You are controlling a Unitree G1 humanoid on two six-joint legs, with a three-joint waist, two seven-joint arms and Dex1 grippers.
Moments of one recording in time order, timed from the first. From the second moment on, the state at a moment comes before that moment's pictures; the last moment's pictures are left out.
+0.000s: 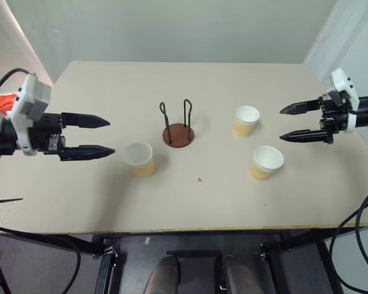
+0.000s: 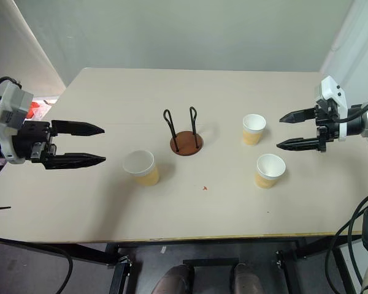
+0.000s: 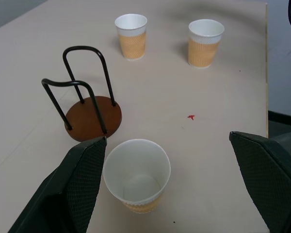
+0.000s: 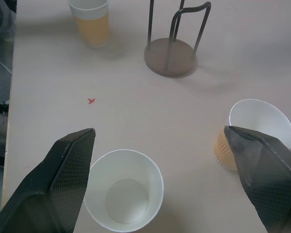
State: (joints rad) left arm -0.57 1.17 0.22 0.10 -0.60 0.59 -1.48; right arm -0.99 -0.94 0.08 0.54 0.27 0.32 1.61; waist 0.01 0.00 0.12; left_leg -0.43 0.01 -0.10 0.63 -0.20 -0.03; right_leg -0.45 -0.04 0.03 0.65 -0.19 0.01
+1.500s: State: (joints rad) left arm -1.22 0.41 -0.13 1.10 -0.06 0.27 -1.02; right arm -0.54 -1.08 -0.22 0.04 0.48 0.60 1.35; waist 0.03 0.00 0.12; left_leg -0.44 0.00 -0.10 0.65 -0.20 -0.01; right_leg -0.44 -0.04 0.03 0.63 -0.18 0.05
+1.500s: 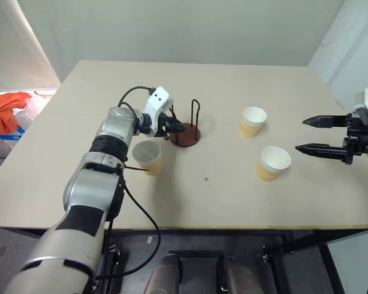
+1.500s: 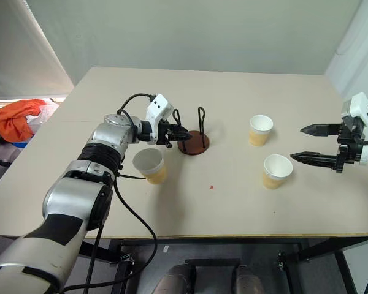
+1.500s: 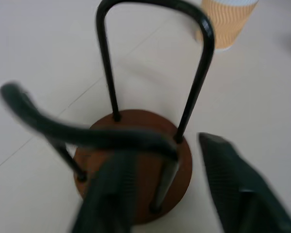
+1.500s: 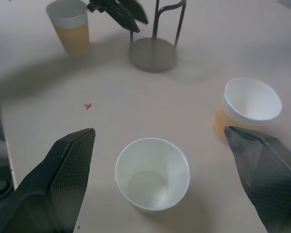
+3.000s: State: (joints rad) left arm -0.72 0.54 -0.33 -0.18 -0.26 0.91 -1.05; right arm -0.52 -1.05 -0.01 -0.12 0.45 0.58 1.34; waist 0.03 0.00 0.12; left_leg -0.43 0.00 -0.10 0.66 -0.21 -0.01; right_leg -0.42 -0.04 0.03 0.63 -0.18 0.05
